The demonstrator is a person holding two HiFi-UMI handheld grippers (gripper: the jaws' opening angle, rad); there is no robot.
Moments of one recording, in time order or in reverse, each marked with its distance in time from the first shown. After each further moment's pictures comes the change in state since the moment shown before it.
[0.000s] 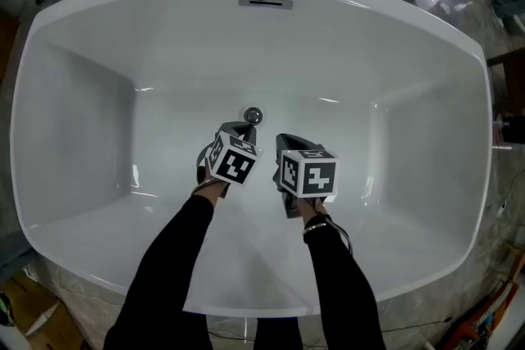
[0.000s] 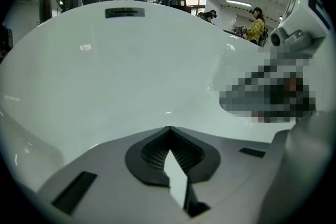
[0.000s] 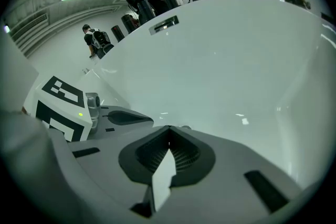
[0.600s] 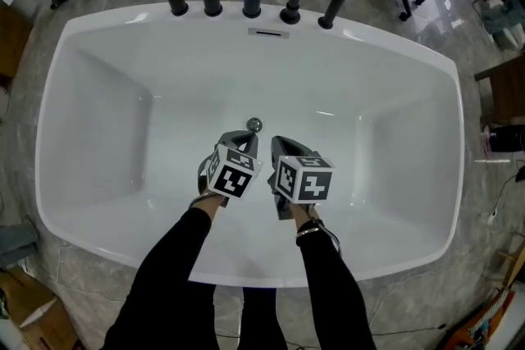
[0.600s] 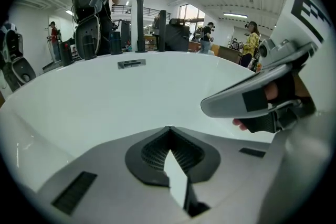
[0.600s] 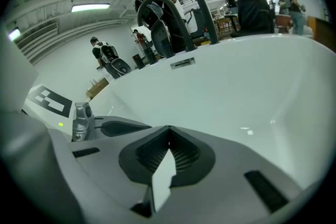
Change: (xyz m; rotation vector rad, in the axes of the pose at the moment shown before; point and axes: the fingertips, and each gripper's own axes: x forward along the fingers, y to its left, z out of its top) left arm -0.126 -0.029 0.061 -0.013 -0.129 0.010; right arm -0.103 0.066 0.053 -0.001 -0.138 0.023
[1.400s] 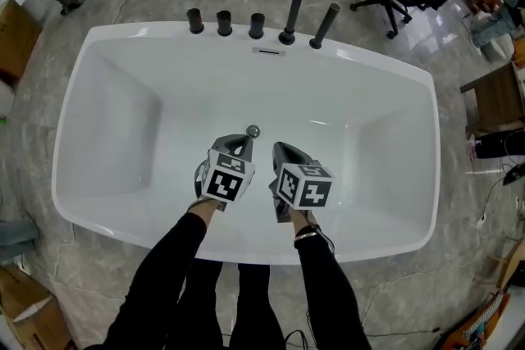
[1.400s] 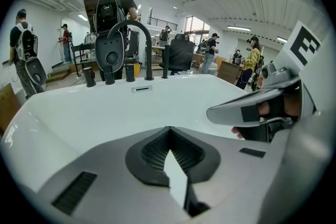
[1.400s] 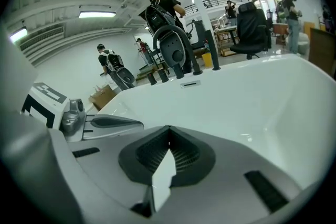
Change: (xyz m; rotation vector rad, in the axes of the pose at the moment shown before) left arm -0.111 -0.009 0.052 -0.065 -0.104 0.034; right arm -0.089 0.048 0.029 -0.015 -0.100 -0.003
